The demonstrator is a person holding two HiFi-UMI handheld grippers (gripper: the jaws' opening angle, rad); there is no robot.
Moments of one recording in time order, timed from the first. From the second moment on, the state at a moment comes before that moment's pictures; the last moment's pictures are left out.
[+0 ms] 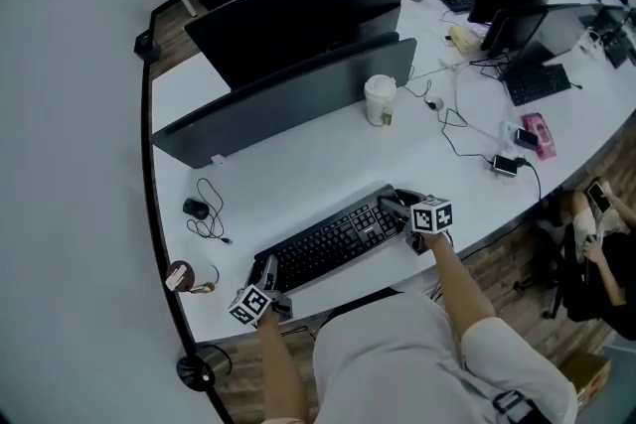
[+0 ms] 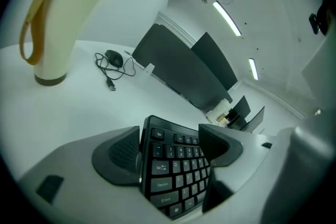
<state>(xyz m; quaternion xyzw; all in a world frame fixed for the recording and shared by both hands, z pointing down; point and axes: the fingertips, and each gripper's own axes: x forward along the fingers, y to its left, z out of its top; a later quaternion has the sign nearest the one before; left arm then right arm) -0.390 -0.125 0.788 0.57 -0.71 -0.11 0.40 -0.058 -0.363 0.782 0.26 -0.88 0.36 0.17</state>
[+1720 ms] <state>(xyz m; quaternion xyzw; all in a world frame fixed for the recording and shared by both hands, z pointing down) -0.303 -0.108 0.736 0.81 -0.32 0.01 0.49 0.014 -0.291 0.765 0.33 -0.87 0.36 0.08</state>
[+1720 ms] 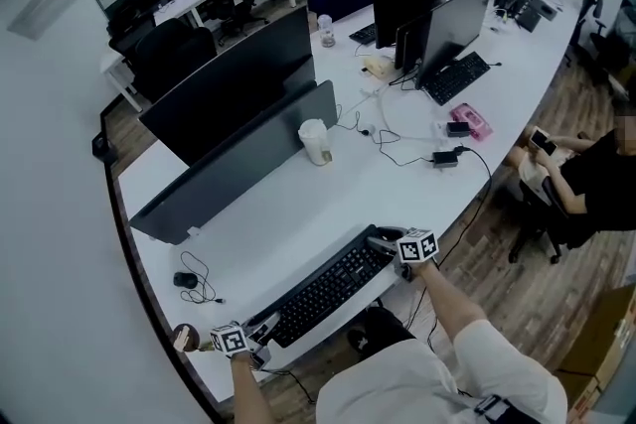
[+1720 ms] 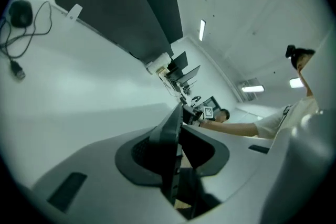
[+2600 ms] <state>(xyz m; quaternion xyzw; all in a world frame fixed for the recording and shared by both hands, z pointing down) -0.276 -0.083 0.740 0.89 -0.19 0.30 0.28 -0.009 -0.250 0.731 0.02 -0.89 0.12 0.44</state>
